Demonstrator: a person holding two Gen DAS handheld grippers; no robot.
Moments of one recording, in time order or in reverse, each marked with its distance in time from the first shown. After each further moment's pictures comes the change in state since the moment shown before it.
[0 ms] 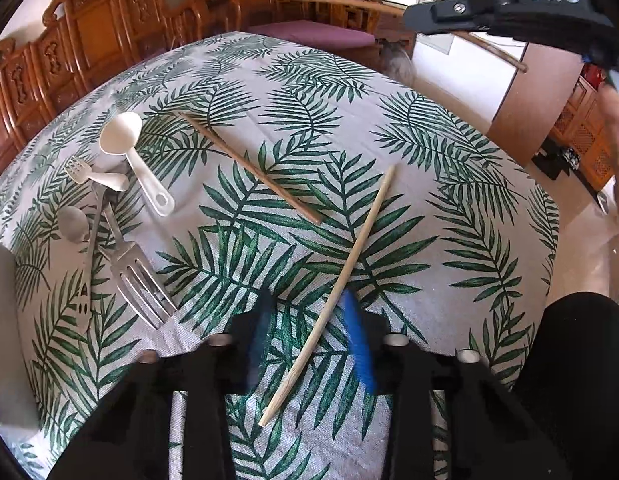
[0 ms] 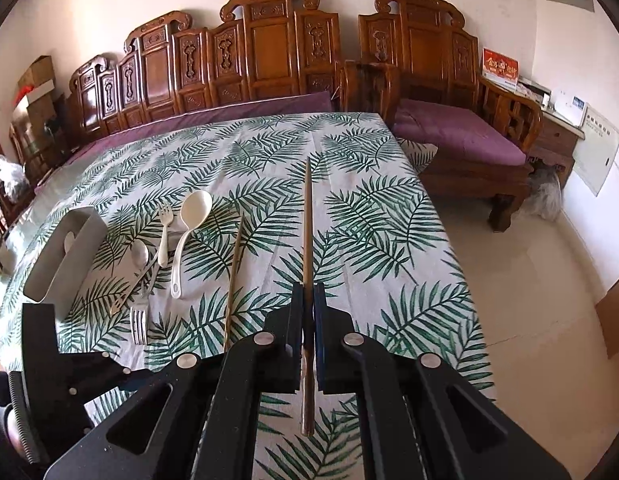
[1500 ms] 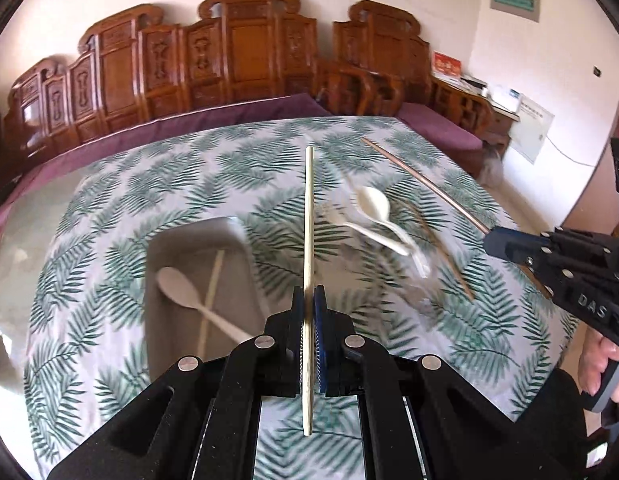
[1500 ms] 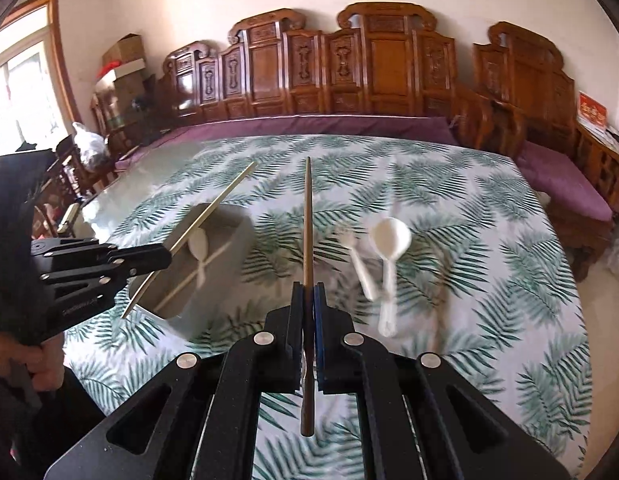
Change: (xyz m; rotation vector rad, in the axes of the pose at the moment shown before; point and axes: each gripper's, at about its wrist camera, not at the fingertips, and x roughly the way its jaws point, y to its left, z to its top) left arm -0.176 0.197 -0.034 -0.316 -0.211 0.217; right arm -0.007 0.203 0.026 -0.159 -0.033 0.297
